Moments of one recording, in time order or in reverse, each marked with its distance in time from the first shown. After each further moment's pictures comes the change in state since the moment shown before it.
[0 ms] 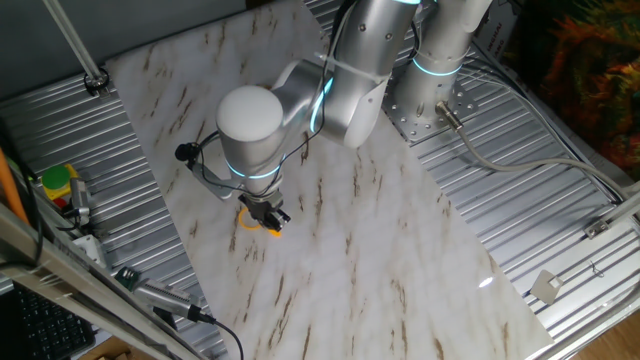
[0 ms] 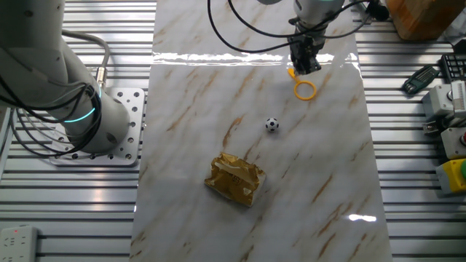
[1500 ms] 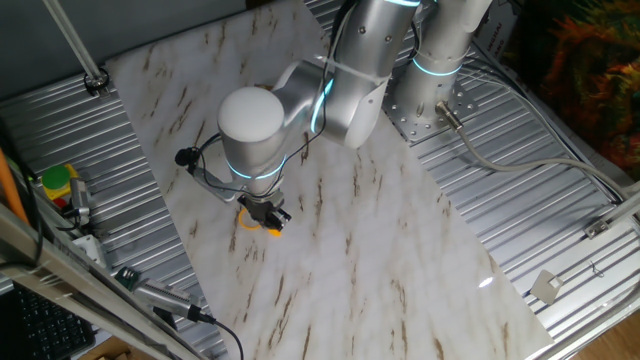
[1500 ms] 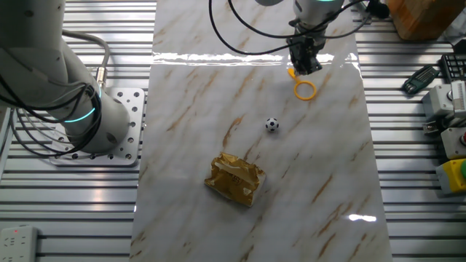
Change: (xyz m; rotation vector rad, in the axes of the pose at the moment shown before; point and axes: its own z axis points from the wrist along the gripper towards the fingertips) arm 0.001 -0.001 -0.001 0.002 -0.002 -0.146
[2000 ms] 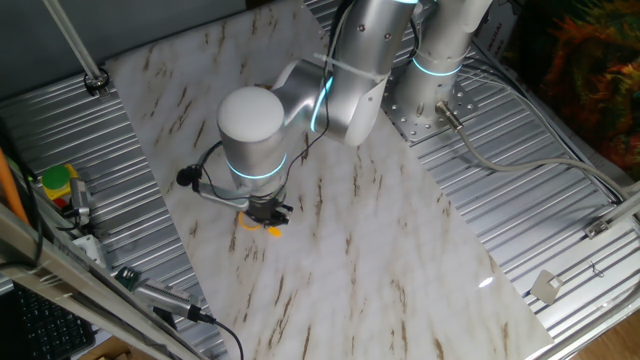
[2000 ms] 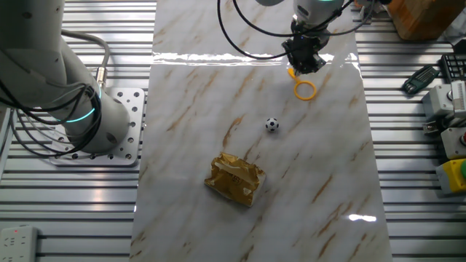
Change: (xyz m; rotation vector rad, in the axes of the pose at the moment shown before) arm 0.000 0.000 0.000 0.006 -0.001 -0.349
